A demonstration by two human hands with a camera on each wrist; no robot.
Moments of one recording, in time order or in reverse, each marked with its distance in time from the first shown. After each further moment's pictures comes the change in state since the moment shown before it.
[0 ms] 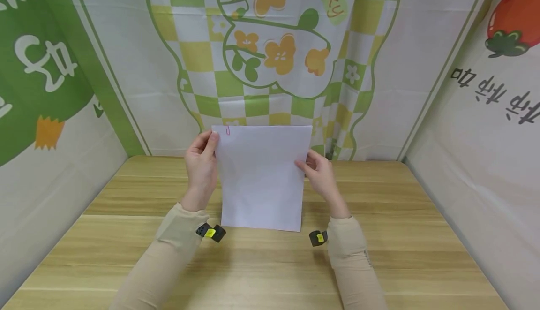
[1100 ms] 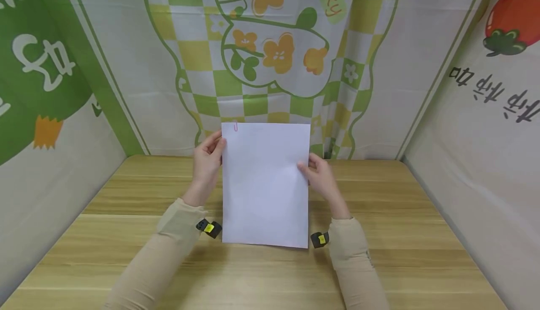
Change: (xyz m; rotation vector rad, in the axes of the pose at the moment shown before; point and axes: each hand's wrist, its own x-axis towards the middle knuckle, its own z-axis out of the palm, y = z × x) left_hand 0.011 -0.022 -0.014 0.367 -0.175 -0.163; right_hand -0.007 0.004 -0.003 -0.031 -0.033 0.173
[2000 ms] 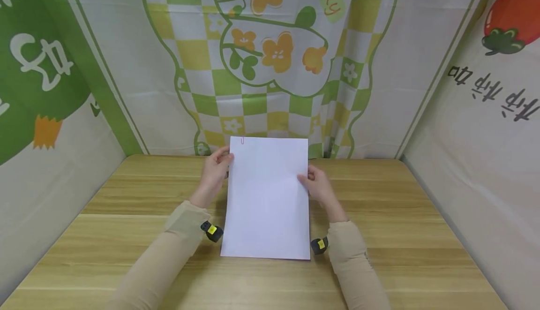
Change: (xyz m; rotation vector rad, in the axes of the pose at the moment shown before) left_hand 0.005 -0.047 -0.004 0.123 -0.089 -0.253; right_hand -0.002 0.028 0.008 -0.002 -0.031 0.205
